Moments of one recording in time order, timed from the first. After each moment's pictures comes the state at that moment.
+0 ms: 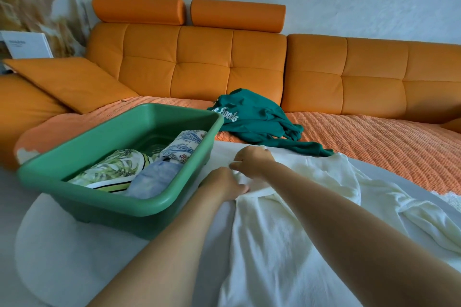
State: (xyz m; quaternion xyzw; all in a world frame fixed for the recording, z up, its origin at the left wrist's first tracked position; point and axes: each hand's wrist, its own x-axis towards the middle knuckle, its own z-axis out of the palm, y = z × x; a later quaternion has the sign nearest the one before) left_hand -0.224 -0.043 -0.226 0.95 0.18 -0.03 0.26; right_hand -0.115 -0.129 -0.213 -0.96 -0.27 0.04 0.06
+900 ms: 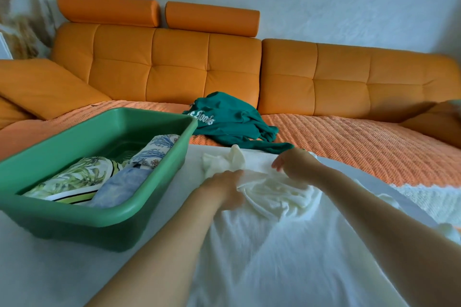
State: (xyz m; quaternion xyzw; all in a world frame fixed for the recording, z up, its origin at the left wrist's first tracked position) left_hand -0.203 -0.089 -0.223 0.98 0.01 -0.08 0.19; right_hand -0.116 -0.291 -0.172 -0.97 -0.19 0.05 0.15
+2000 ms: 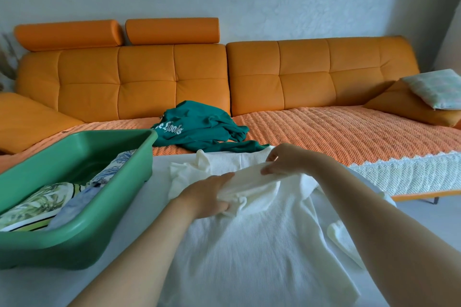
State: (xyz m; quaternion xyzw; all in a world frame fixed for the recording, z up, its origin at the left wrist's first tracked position) left_hand -0.212 -0.141 -0.213 0.98 -0.08 -0.08 0.17; right_hand -0.143 -0.380 -0.138 -0.97 -0.16 0.10 0.16
